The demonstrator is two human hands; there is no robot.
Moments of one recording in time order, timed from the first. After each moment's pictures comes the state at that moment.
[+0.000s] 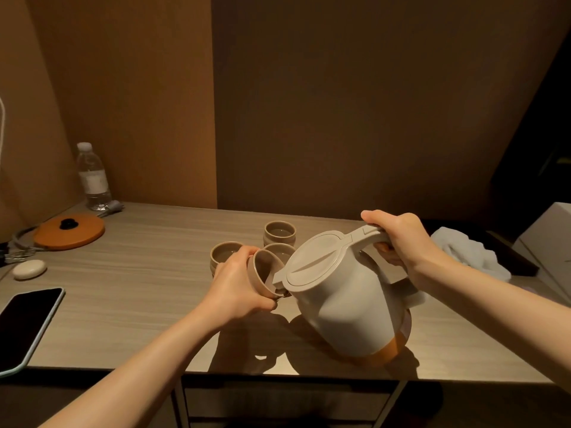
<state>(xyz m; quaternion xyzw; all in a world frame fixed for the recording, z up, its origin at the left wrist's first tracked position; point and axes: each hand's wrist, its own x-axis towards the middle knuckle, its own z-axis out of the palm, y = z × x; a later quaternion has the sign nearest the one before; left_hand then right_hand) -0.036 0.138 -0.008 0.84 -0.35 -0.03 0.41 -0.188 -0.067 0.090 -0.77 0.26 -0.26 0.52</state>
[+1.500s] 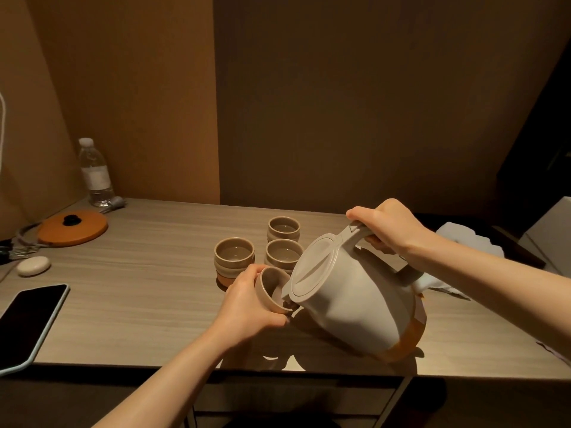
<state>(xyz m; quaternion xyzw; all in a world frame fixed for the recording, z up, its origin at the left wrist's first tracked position) -0.050 0.139 -0.041 0.80 -0.35 -0.08 0.48 -0.166 -0.054 0.105 -0.86 0.26 -0.20 0.38</state>
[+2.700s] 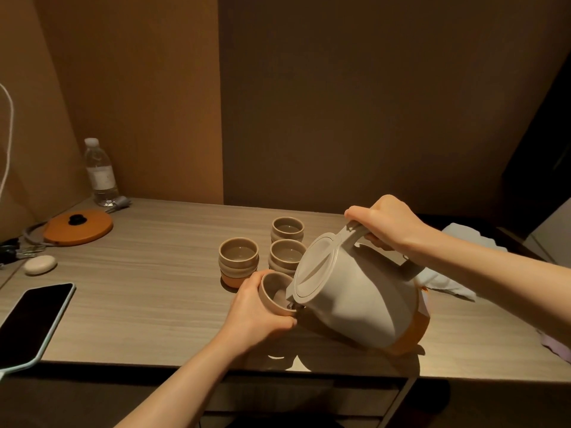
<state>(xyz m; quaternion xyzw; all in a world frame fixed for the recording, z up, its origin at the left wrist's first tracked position) -0.049 0.137 -0.058 0.78 -0.33 -0.09 0.52 -0.157 -0.052 0.108 -0.90 0.25 -0.19 0.32</state>
